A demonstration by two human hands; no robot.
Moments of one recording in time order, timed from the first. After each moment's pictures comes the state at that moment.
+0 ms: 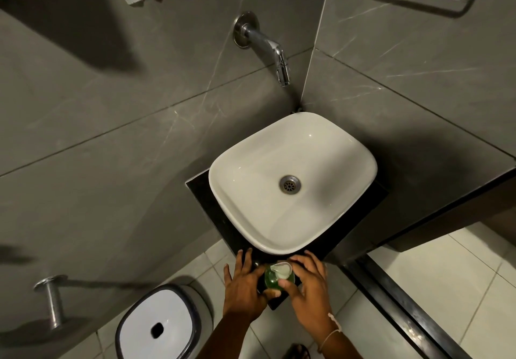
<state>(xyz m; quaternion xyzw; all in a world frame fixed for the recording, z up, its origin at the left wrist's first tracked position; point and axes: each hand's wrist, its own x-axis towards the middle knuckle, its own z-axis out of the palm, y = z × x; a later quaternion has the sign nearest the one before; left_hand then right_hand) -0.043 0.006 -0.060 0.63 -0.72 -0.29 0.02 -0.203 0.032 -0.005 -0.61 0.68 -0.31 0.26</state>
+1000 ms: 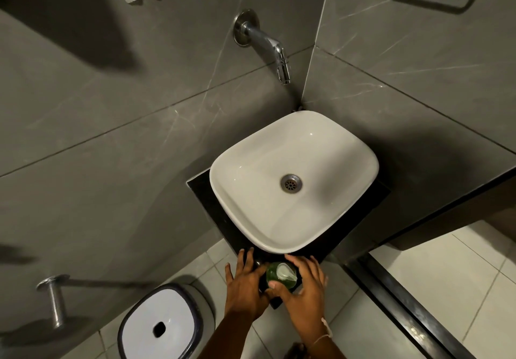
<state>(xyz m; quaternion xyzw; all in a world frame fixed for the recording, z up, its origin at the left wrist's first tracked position) -0.044 0.008 -0.054 0.63 -0.73 -0.27 0.01 -0.183 0.039 -0.007 -0.52 0.73 -0.36 0.27</state>
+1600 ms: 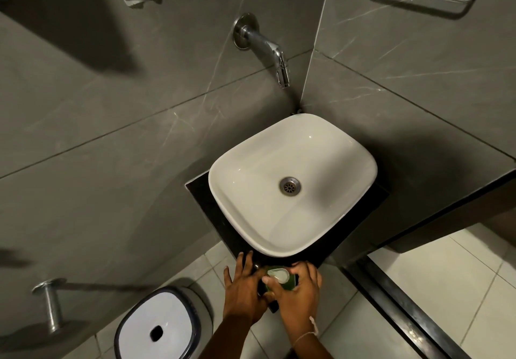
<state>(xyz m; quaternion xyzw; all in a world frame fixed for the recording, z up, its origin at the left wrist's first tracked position) -0.044 0.007 -0.056 0.63 -0.72 -0.27 0.02 -0.168 0.030 0.006 -0.45 0.77 -0.37 0.27</state>
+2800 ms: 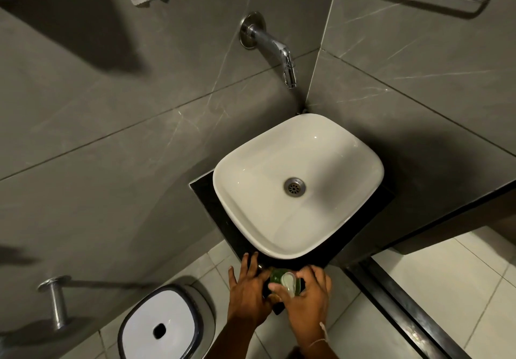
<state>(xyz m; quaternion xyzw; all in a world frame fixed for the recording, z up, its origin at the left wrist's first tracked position) -0.044 0.006 -0.057 0.62 -0.73 -0.28 0.02 -0.174 0.033 0.002 -0.48 0.77 -0.34 0.25</state>
